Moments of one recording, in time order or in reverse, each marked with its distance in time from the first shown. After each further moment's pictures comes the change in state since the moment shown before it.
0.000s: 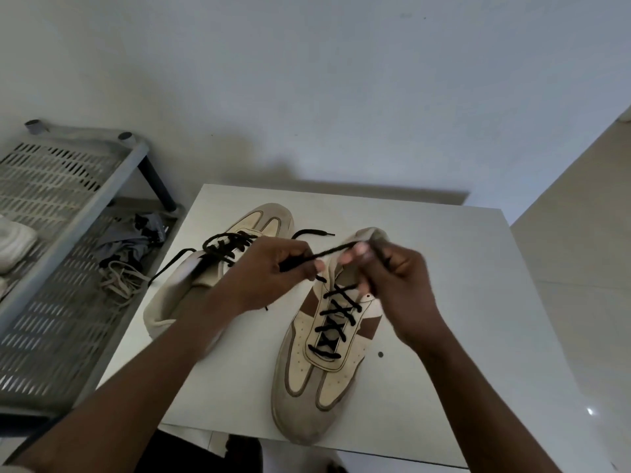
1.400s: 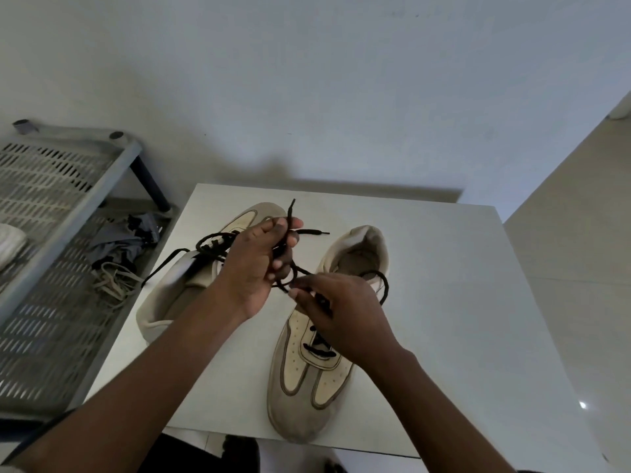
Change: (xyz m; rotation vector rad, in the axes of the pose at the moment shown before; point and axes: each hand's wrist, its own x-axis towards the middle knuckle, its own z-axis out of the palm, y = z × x) left_hand 0.010 0.015 0.010 -0.825 0.315 -0.355; right_hand -0.013 0.026 0.039 -0.719 -0.218 -0.193
